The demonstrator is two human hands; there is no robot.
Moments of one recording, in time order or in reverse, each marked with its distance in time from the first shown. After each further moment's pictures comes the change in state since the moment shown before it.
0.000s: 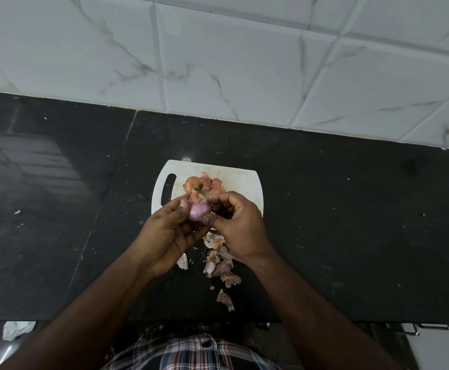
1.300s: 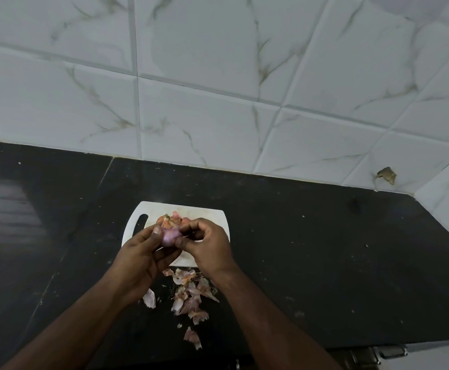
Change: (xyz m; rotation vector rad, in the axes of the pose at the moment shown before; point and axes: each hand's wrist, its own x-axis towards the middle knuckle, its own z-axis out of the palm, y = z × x) left_hand -0.011 0.007 0.024 0.035 0.049 0.105; right_hand 0.005 -0.011 -0.010 -0.058 0.001 -0.061
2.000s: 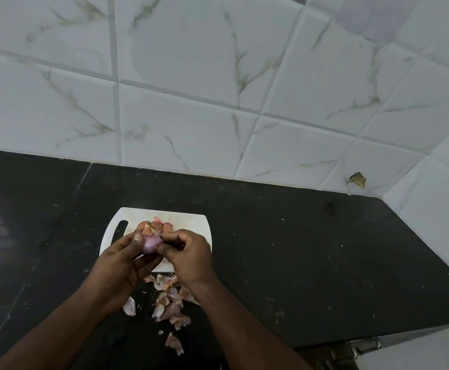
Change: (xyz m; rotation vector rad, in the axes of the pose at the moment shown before) left_hand -0.004 -0.005 -0.002 -0.036 -0.017 0.008; right_hand -0.013 0.000 0.008 -0.023 0.103 0.058
